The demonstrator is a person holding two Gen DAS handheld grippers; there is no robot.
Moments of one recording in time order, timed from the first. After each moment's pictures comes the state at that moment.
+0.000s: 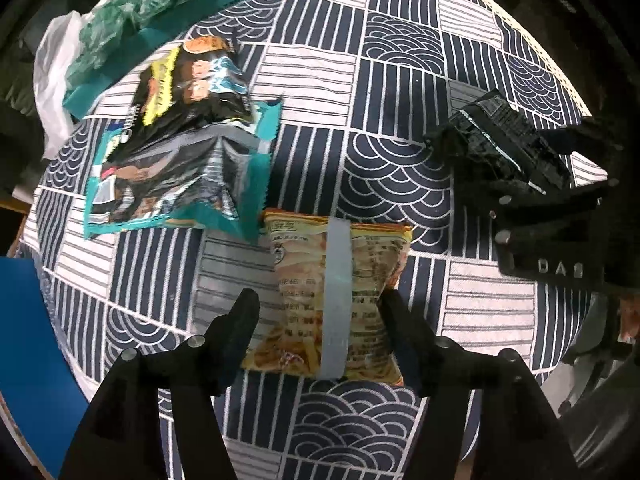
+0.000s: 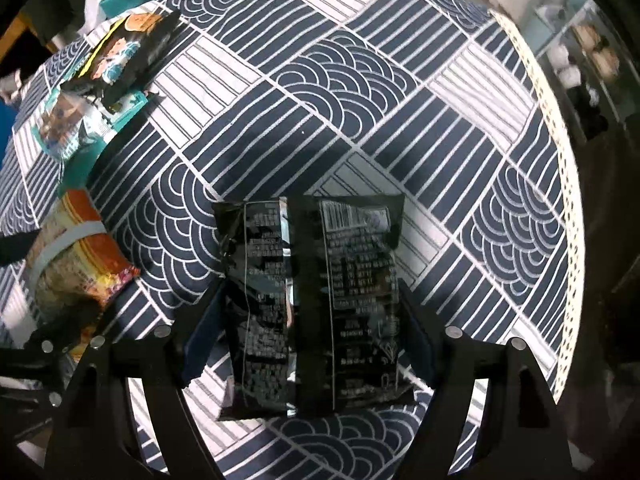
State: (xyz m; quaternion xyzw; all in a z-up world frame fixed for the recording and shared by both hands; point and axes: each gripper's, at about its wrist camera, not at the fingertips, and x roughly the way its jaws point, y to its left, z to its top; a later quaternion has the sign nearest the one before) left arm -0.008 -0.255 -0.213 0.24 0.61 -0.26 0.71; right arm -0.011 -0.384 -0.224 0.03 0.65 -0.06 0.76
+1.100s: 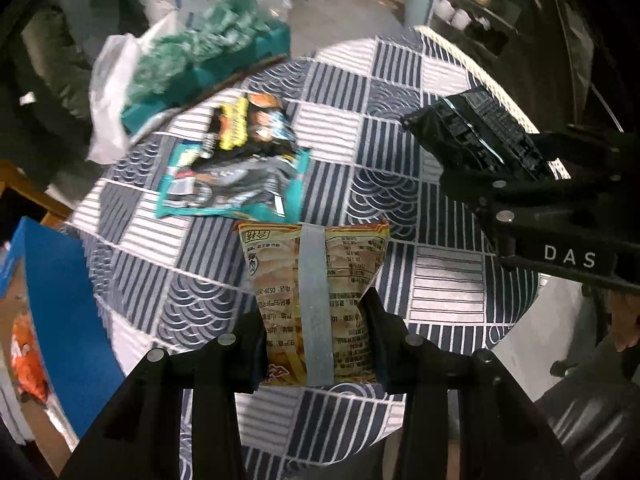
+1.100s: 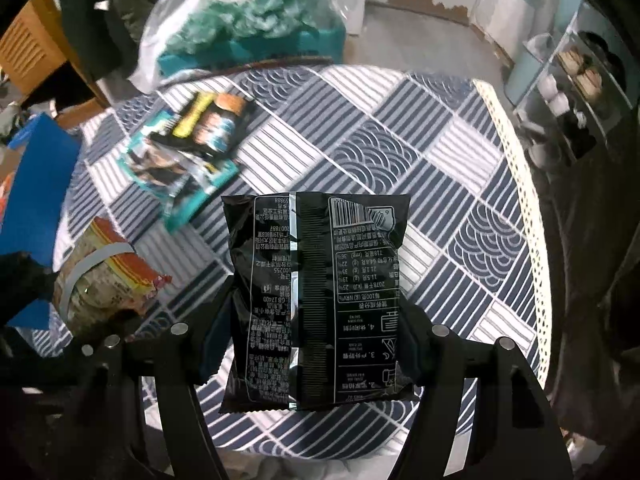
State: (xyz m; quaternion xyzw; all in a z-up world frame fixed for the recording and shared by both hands) left arm -0.056 -0.203 -0.123 0.21 0.55 -0.26 0.76; right arm -0.065 -0.345 -0.122 0.05 0.57 -0.04 0.82
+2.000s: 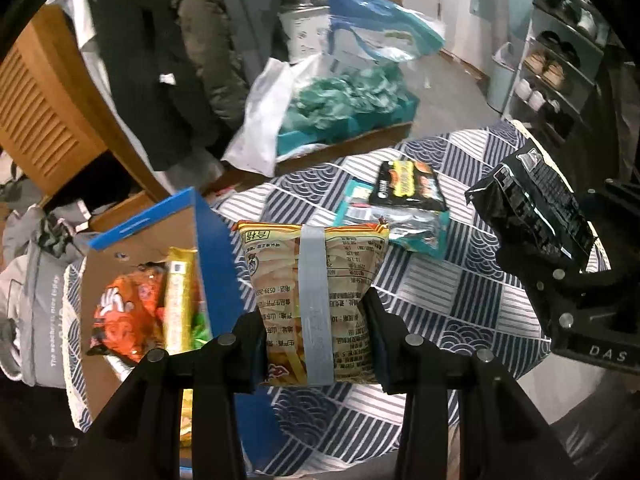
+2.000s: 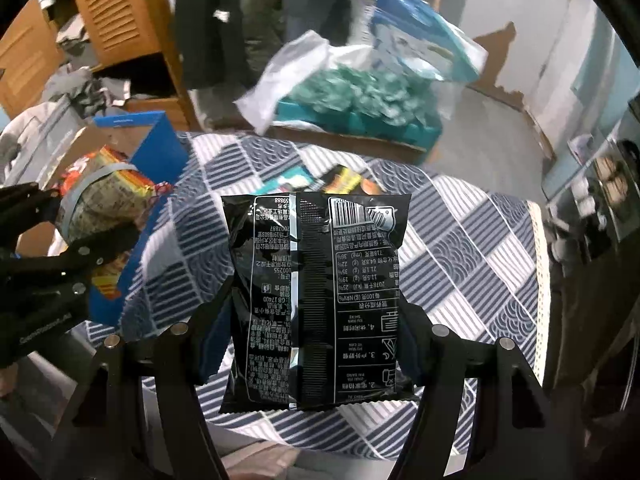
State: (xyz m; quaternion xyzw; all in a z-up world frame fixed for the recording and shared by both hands) left arm -0.032 -0.072 -0.045 0.16 0.48 -0.14 0.85; right arm -0.045 -0.219 -0.045 -0.03 0.51 0.06 0.86
